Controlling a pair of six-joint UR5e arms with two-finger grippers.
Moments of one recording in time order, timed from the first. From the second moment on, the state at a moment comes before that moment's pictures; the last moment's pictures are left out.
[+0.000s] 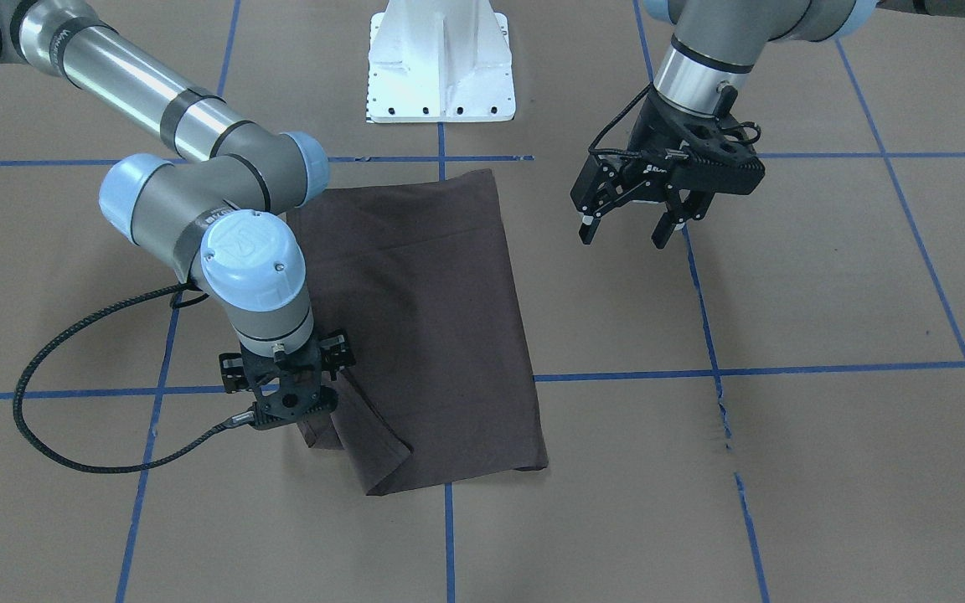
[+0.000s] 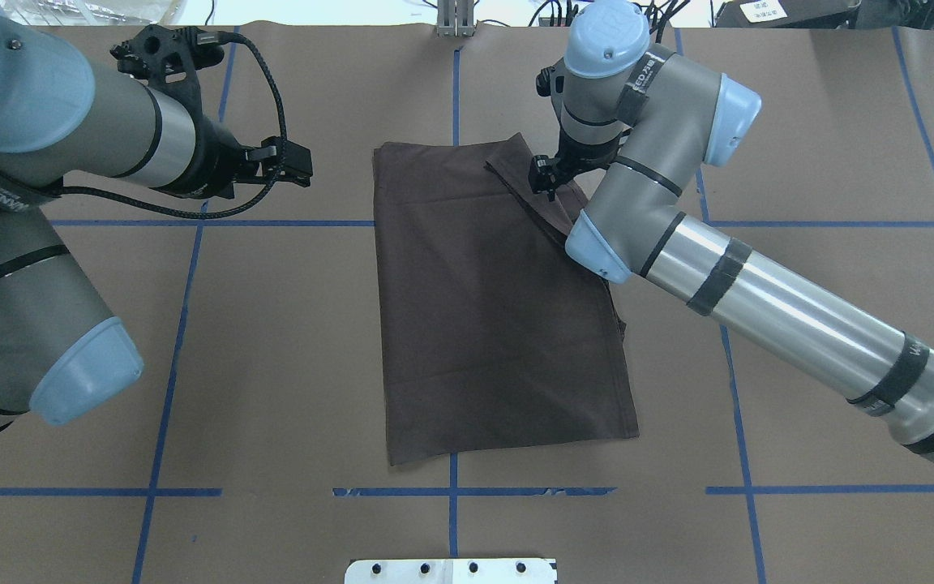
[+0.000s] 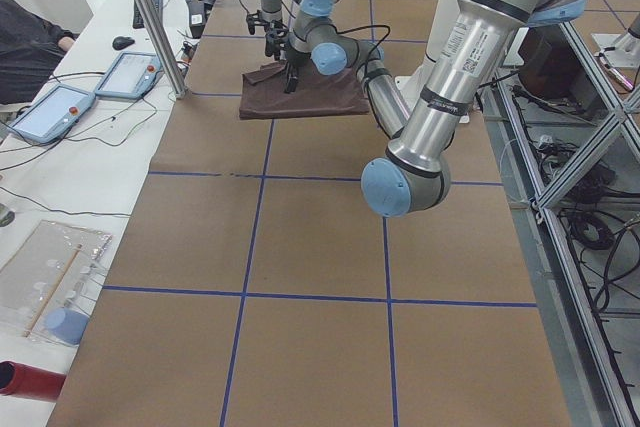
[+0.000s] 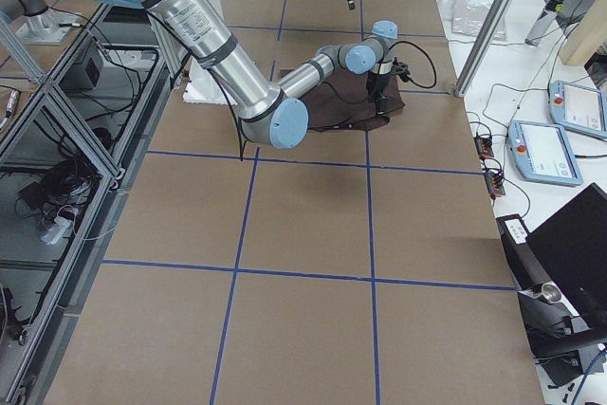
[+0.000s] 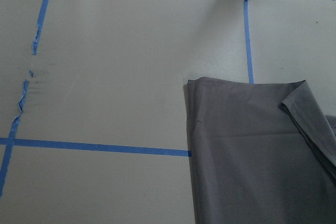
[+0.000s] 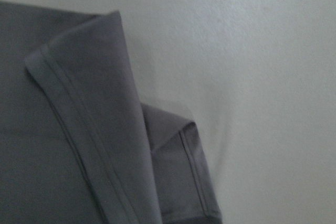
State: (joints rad) left arm -0.77 -2.05 -1.99 -1.68 -1.87 -1.20; right arm 0.78 -0.73 1.23 -1.50 1.95 0.72
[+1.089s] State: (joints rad) left arm -0.80 -2.04 -1.96 -1.68 -1.87 -1.20; right arm 0.67 -0.56 0.93 -1.21 1.60 0.81
